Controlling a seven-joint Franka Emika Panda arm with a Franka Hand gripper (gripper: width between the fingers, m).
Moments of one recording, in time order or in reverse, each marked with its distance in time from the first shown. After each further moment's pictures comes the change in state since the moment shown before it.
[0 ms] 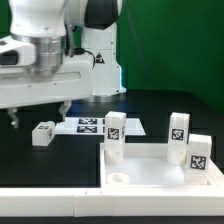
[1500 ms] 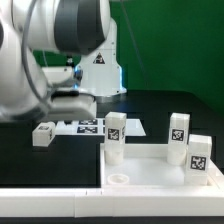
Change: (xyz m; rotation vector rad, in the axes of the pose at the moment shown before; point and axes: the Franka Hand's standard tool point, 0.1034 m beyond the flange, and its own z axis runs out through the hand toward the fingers) arm -0.006 -0.013 0.009 0.239 -0.785 0.190
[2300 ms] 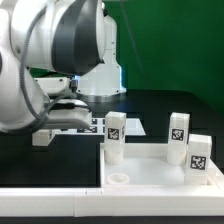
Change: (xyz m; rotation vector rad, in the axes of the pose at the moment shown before) arm 0.003 0.014 0.025 -0.022 -0.056 -0.001
